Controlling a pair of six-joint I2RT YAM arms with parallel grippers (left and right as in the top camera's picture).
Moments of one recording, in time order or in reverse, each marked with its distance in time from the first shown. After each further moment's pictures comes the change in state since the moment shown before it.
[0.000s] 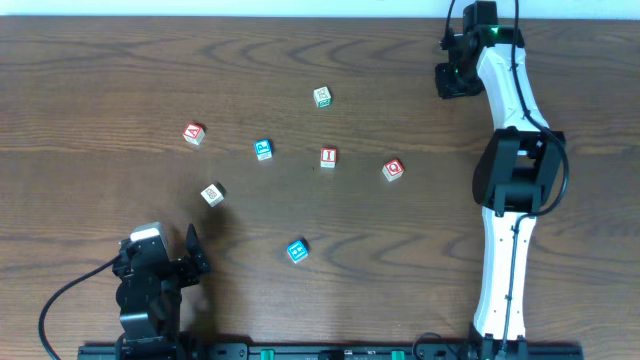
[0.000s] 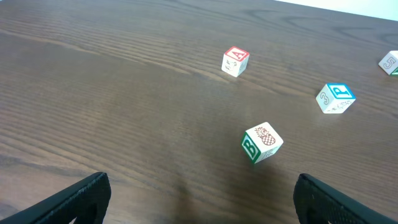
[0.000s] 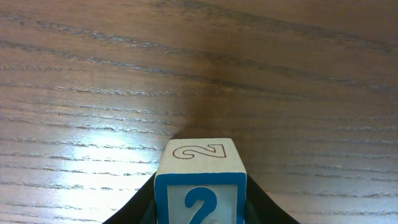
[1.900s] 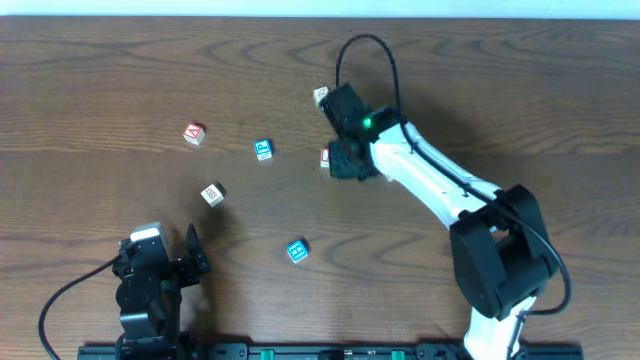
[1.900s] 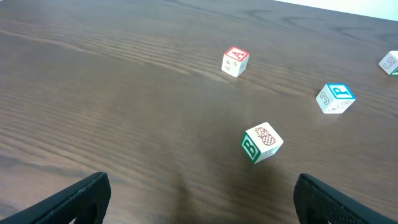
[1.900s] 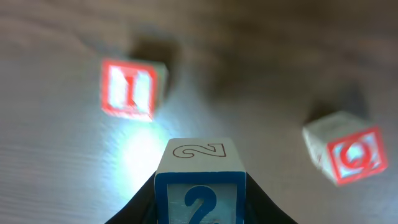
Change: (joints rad) left arm 0.000 0.000 0.000 0.000 0.000 0.000; right arm 0.591 -0.687 -0.977 0.254 0.090 0.634
